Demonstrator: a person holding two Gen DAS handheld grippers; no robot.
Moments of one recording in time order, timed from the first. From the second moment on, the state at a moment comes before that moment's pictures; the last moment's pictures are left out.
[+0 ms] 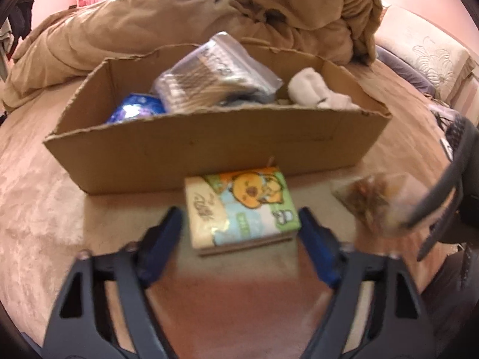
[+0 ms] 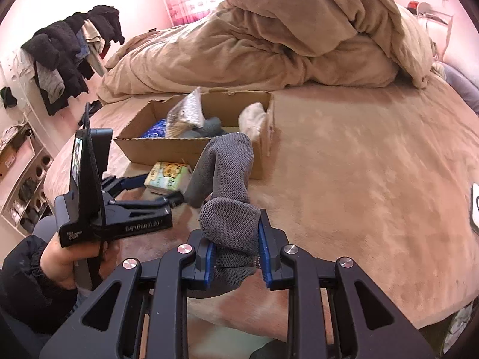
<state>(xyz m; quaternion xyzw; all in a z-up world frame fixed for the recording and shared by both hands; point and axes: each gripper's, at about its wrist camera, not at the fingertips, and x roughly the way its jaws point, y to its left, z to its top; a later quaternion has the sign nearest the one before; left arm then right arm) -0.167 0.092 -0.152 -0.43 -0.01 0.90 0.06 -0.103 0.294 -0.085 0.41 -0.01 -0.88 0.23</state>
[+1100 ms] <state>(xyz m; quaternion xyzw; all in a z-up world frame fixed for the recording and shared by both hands) -0.060 0.007 0.009 -0.32 -0.04 0.94 0.07 -0.069 0.231 0.021 0.32 0.04 -0.91 0.25</state>
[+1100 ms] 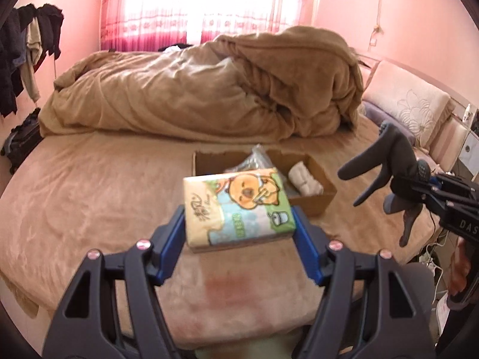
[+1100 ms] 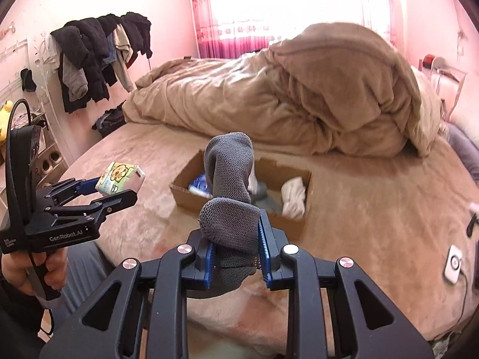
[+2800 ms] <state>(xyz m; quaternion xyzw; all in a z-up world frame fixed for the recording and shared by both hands) -0.152 0.011 -0.043 -0.36 -0.05 0.93 0.07 -0.197 0.209 -0.052 0.38 0.04 -0.90 0.22</state>
